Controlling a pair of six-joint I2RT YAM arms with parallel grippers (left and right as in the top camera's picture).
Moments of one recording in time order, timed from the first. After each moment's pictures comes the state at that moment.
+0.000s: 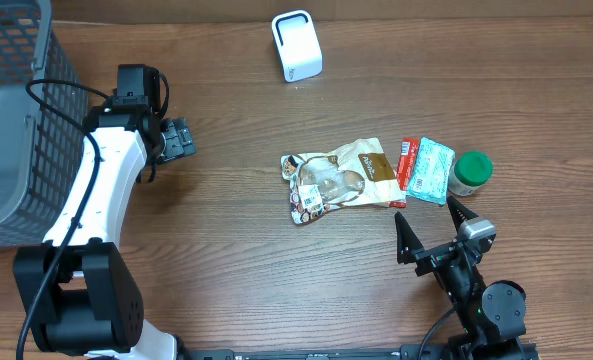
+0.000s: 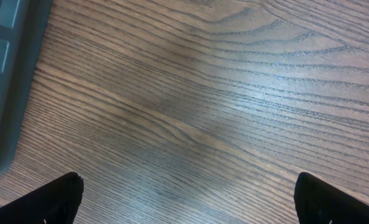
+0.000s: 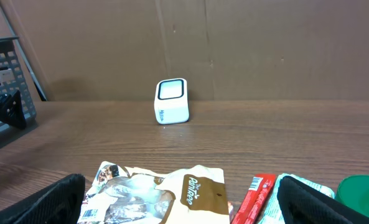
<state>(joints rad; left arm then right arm) 0.02 1.73 1.35 -0.86 -0.20 -0.34 0.22 0.01 0.02 -0.02 -0.12 0.15</state>
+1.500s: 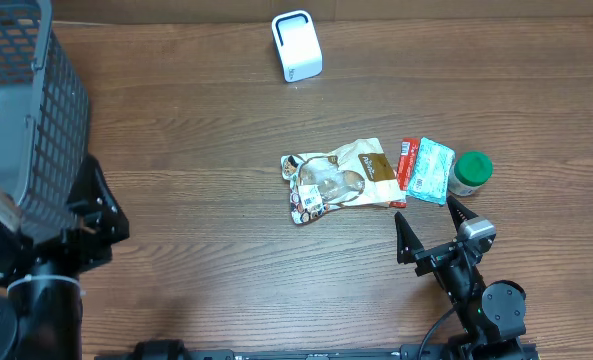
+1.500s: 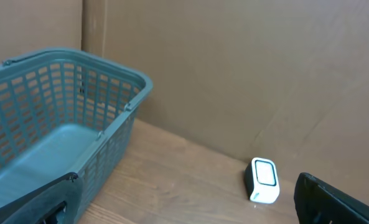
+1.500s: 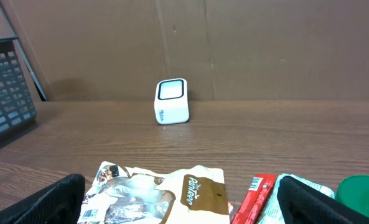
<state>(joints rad) 0.02 0.64 1.35 -0.86 -0.21 -0.34 0.22 0.01 0.02 -0.02 -0.12 0.15</state>
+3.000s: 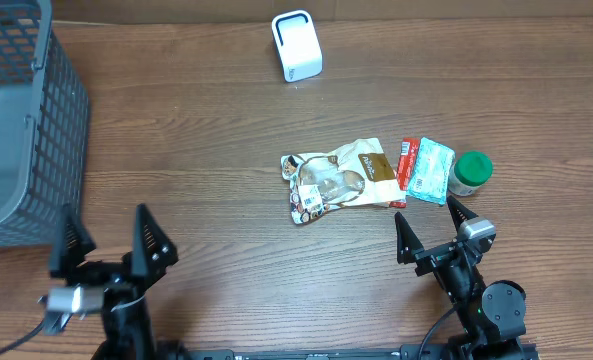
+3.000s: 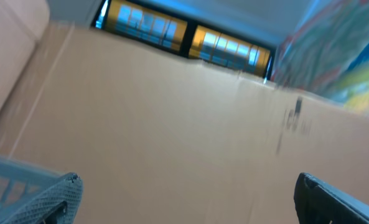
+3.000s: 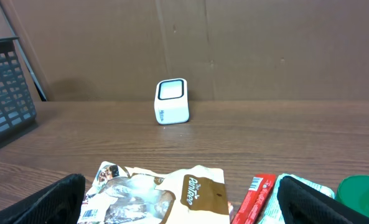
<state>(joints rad) 0.02 0.02 0.15 0.48 -0.06 -0.34 0.22 0.01 0.02 -0.02 -0.12 0.15</state>
